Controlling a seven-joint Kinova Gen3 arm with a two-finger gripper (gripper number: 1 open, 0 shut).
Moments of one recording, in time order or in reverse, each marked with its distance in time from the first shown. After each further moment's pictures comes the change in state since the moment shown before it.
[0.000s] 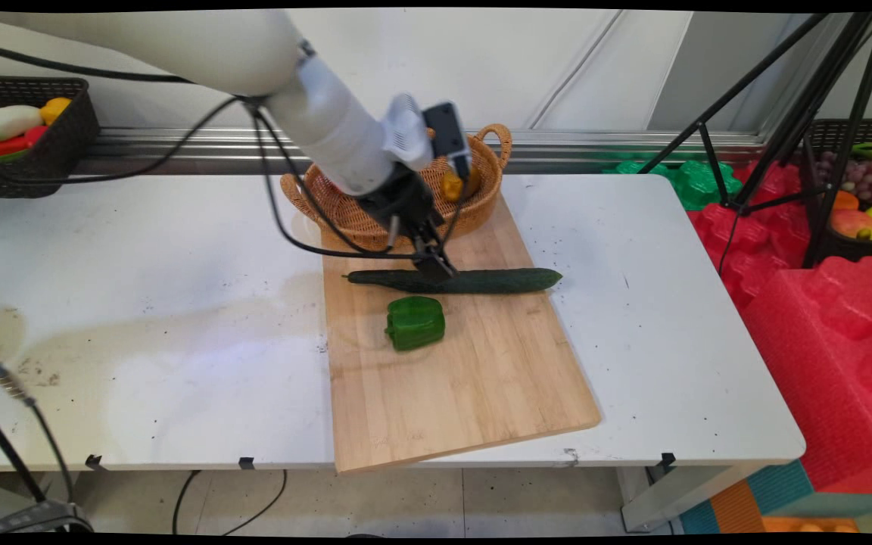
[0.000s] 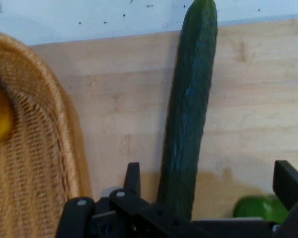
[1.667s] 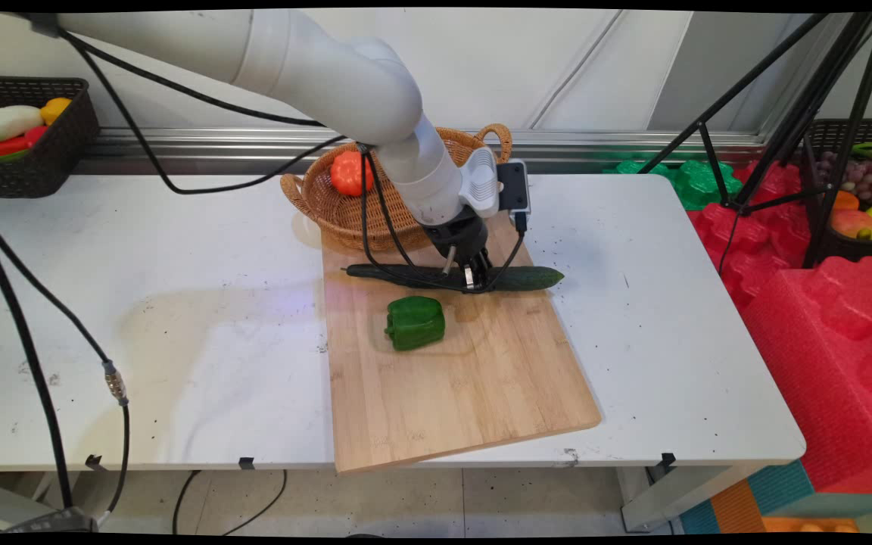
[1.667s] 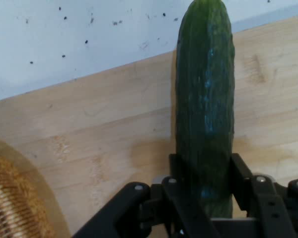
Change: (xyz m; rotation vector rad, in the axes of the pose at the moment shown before) arm 0.042 -0.008 0.104 -0.052 -0.065 0.193
